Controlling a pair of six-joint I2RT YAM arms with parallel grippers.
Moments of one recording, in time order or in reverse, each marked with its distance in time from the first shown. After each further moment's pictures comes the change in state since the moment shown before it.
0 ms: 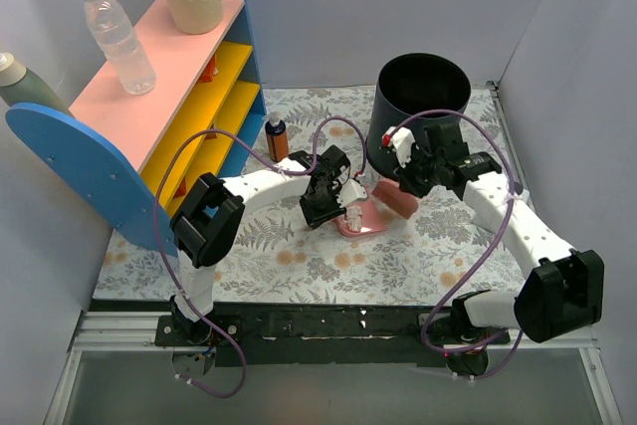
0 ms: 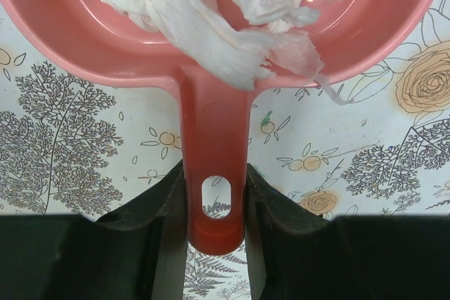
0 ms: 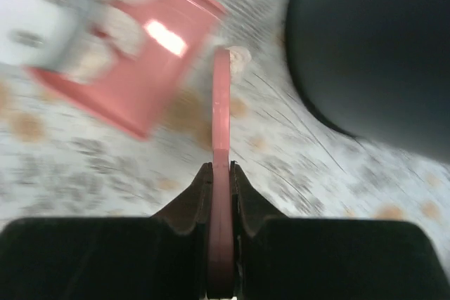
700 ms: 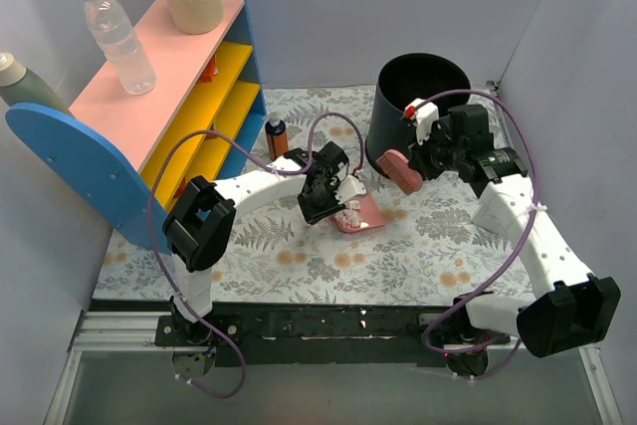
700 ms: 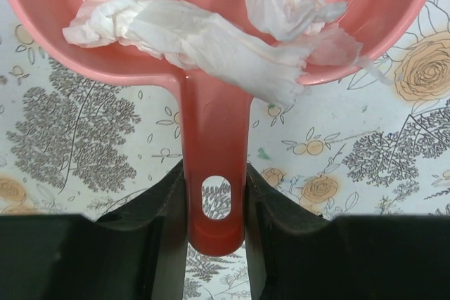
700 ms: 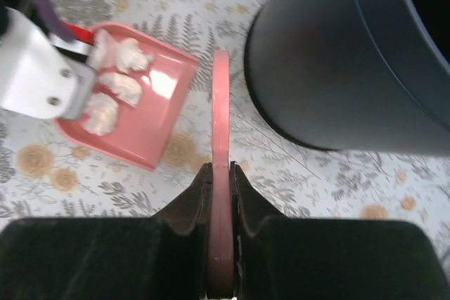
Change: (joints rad) left arm 0.002 -0.038 -0.002 -0.009 -0.027 -0.008; right arm -0.074 -0.049 0.169 -0.039 -0.204 0.176
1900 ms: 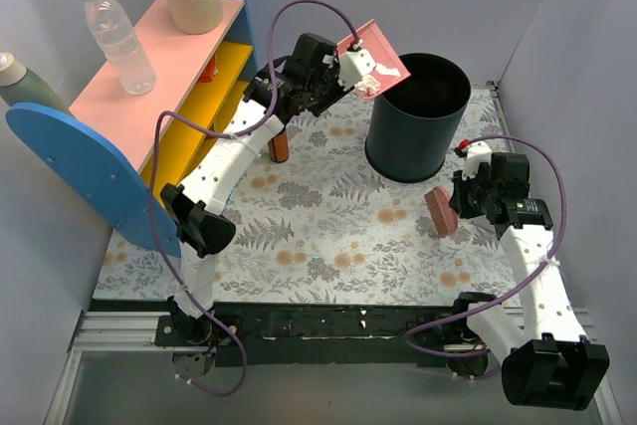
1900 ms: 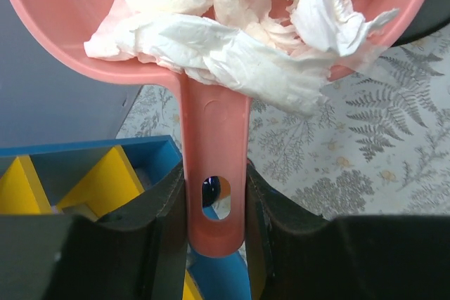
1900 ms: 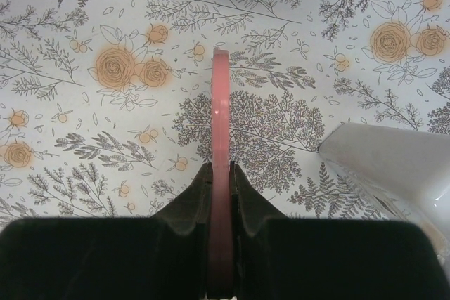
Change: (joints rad) left arm 0.116 0.090 0.962 -0.174 -0.221 0.051; right arm -0.308 -0.304 -0.372 -0.034 0.099 0.137
